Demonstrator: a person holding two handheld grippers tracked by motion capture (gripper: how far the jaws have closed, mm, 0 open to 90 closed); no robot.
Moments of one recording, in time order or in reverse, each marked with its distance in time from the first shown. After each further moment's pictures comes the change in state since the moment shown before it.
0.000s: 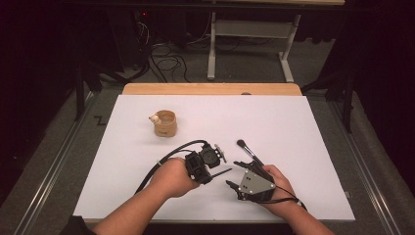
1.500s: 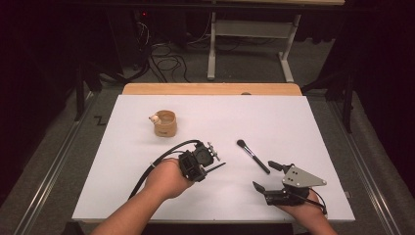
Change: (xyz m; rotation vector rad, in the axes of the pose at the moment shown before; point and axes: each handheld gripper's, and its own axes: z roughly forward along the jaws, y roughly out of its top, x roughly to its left) left arm 0.007 -0.014 0.000 -0.035 0.091 -0.024; right arm -0.024 -0.064 -0.053 -0.112 -0.009 0.477
